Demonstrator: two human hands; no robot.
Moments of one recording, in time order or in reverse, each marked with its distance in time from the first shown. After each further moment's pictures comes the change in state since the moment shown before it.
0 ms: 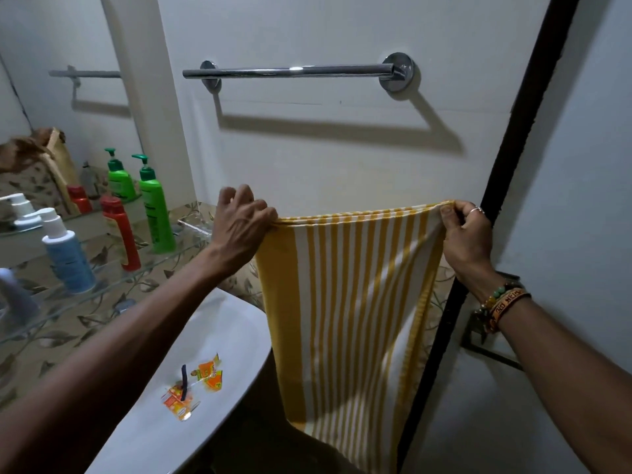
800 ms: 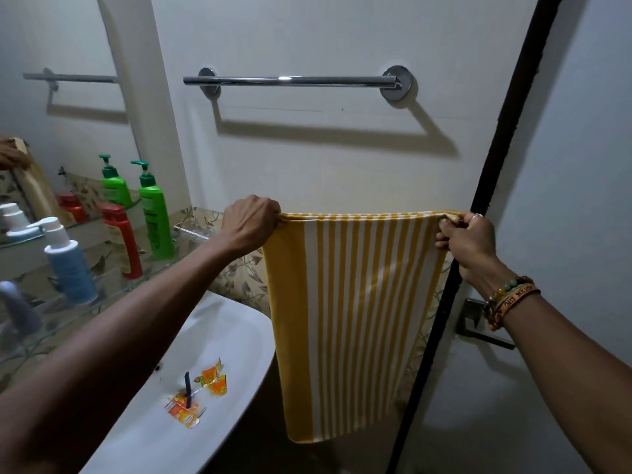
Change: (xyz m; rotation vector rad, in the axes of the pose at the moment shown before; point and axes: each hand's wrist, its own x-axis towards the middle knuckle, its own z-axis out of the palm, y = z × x) left_hand 0.016 -0.024 -0.009 -0.244 -0.296 -0.189; right_hand -0.033 -0.038 -0.010 0.072 -0.008 0.306
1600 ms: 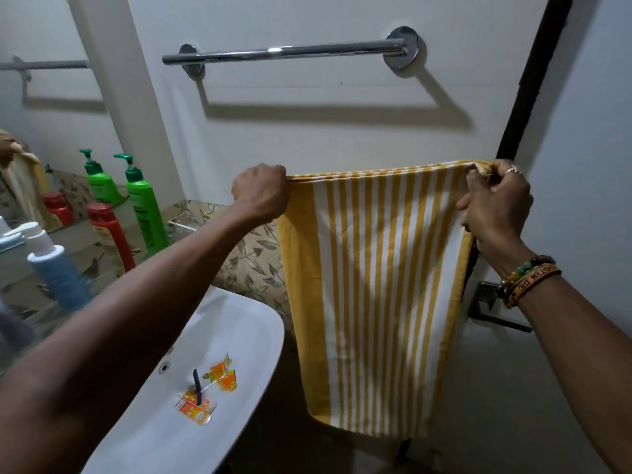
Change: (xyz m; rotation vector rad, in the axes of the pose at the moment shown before) left_hand 0.040 0.024 -0.006 -0.051 -0.006 -0.147; right_hand -0.003 -0.028 0.008 -0.041 0.271 -0.155
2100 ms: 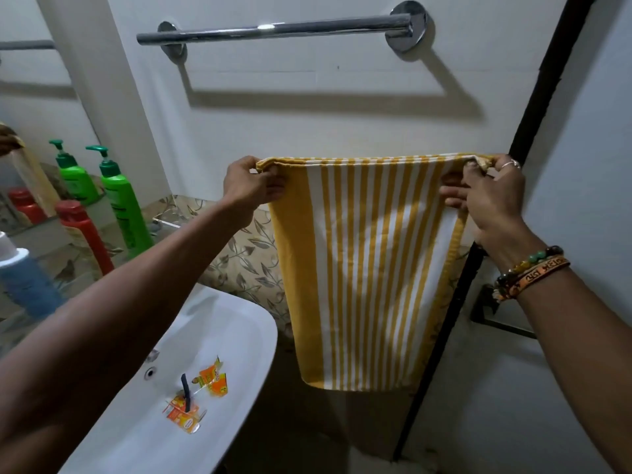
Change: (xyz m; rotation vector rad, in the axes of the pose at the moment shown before) left_hand 0.038 -0.024 0.040 -1.282 -0.047 -0.326; right_hand 0.026 0.004 0.034 0.245 -0.106 0.178
